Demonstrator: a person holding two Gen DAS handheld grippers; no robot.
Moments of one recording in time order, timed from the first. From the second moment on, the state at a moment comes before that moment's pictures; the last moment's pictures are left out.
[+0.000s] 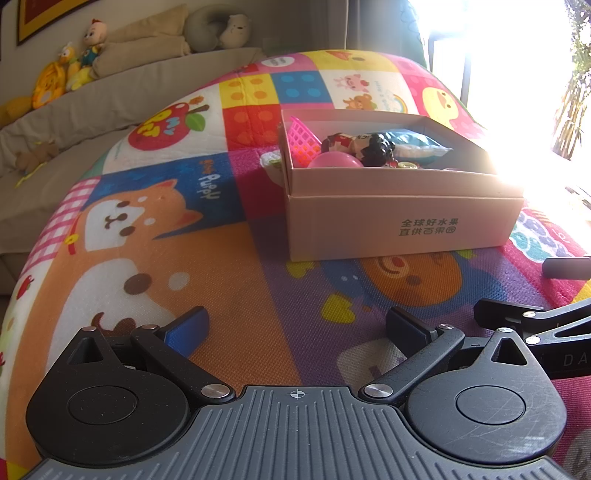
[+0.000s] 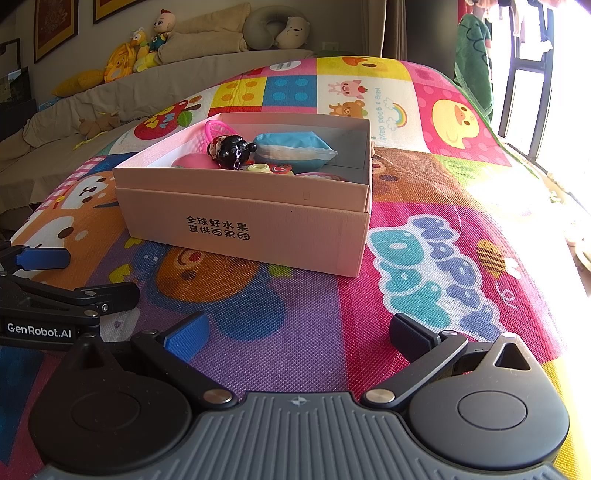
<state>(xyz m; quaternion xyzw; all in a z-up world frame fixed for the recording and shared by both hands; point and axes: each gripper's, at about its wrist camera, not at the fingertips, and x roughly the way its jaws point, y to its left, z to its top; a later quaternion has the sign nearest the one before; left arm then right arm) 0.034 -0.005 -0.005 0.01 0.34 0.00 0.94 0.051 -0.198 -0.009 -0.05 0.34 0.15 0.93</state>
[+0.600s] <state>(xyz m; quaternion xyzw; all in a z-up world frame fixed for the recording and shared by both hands) 0.034 -0.007 -0.004 0.01 0.34 0.00 0.94 0.051 -0.198 -0.009 -0.05 0.34 0.15 0.93</state>
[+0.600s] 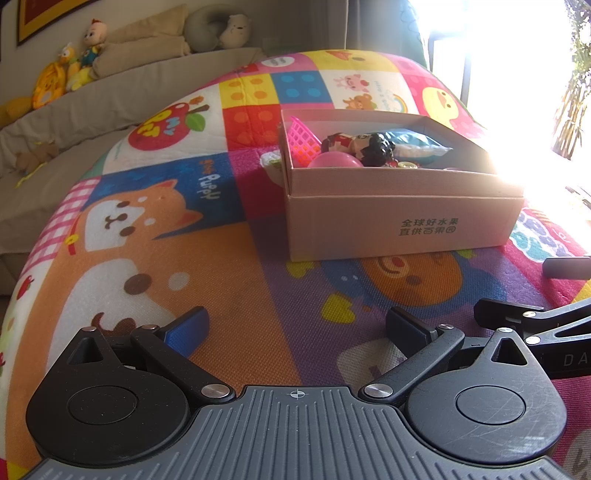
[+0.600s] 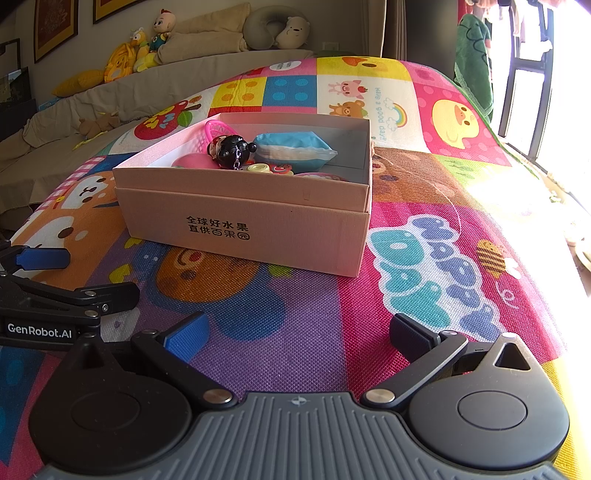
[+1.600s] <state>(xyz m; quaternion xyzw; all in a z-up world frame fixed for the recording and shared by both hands) 0.033 -0.003 -0.002 0.00 0.36 0.00 0.93 0.051 -0.198 -0.009 -0.05 0.34 0.15 0.93</state>
